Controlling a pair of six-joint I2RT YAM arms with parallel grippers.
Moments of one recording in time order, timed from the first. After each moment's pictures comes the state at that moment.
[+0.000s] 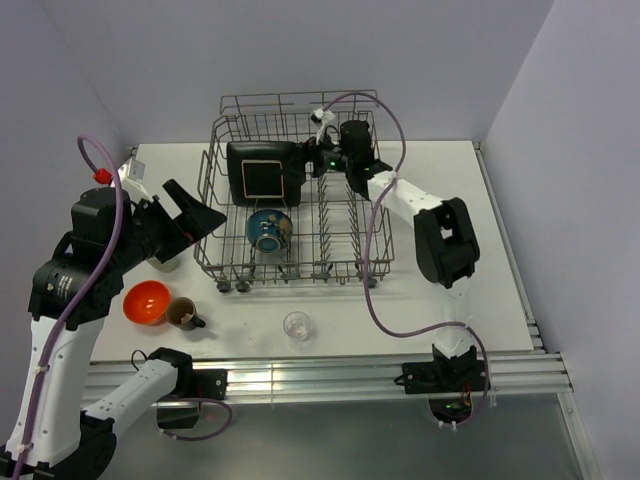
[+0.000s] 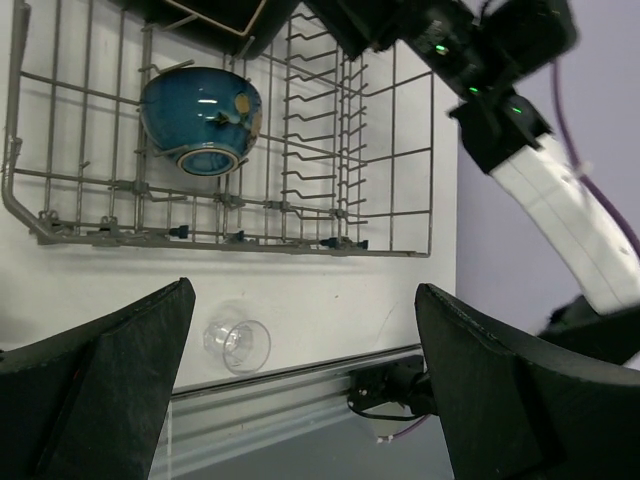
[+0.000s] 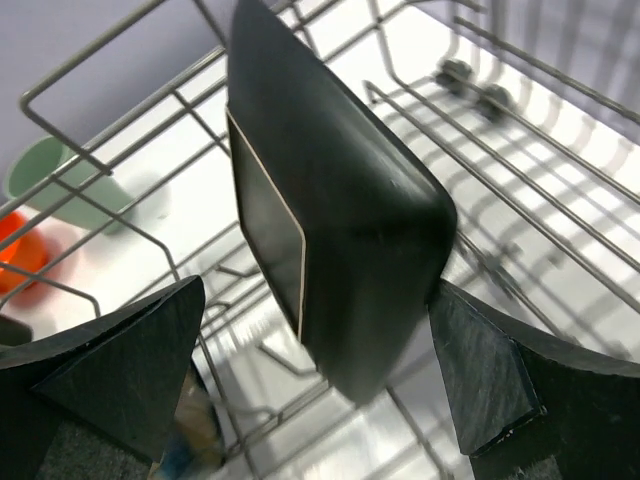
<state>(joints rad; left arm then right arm) -0.28 0.88 1.45 -1.04 0.15 -0.79 0.44 2.13 1.68 0.23 -0.64 0.17</state>
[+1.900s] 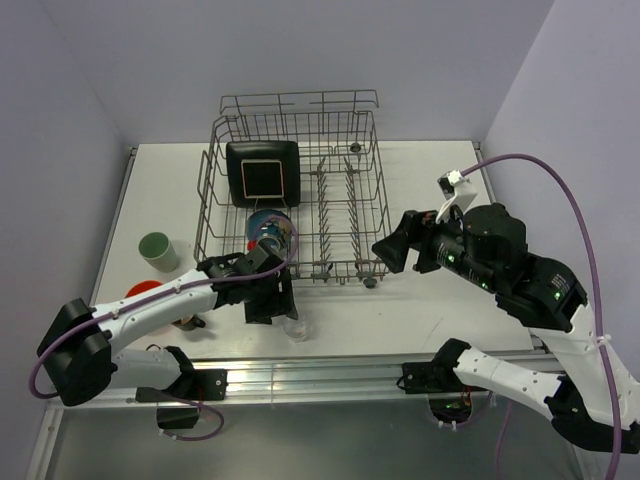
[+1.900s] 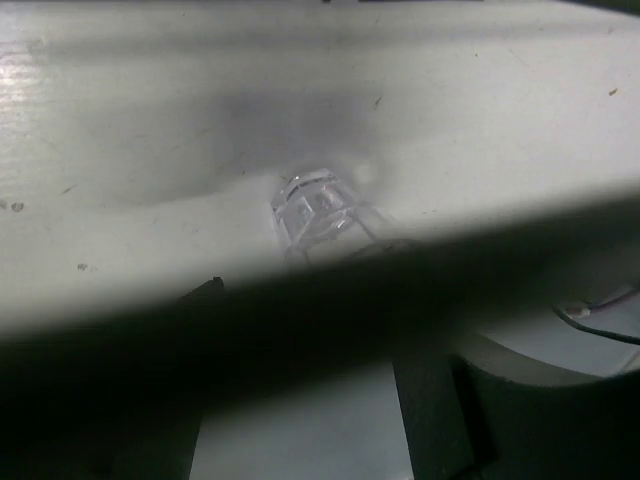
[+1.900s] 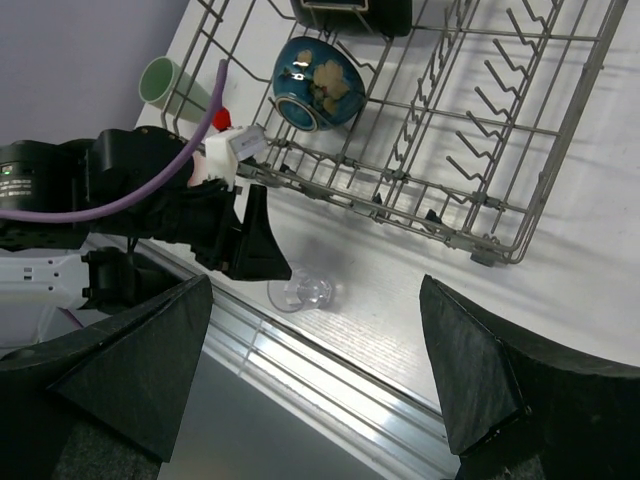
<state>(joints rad) -0.87 1.24 0.82 -0.70 0.09 -0.98 0.76 0.83 1.39 -0.98 0.11 0.54</state>
